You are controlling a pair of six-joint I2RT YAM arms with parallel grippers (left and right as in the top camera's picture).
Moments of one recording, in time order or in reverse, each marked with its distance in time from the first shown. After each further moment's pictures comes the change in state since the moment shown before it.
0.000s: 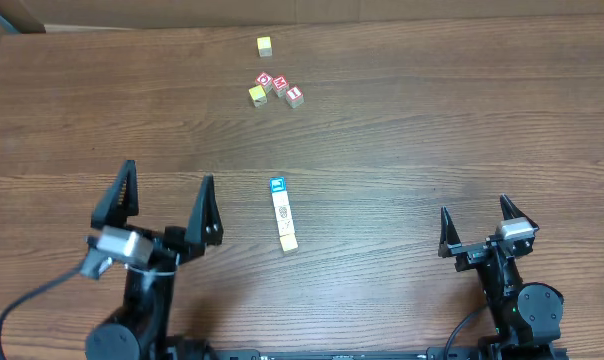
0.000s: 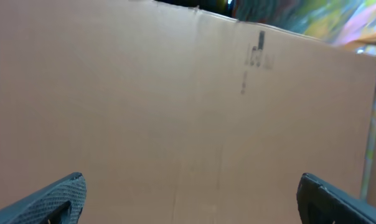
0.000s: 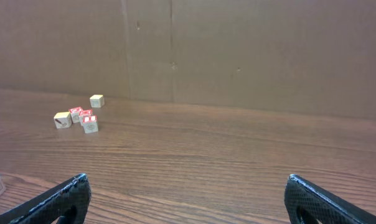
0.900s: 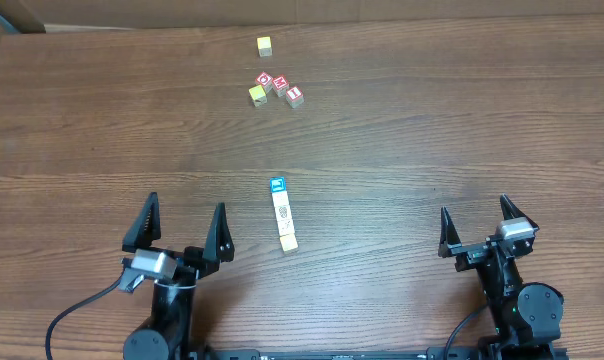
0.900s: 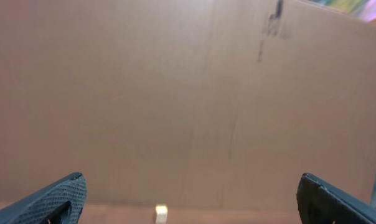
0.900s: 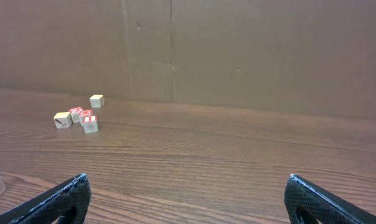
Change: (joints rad) left arm 0.000 -0.276 -0.352 -0.005 -0.052 0.000; right arm 0.000 0.000 0.000 0.000 0.000 0.000
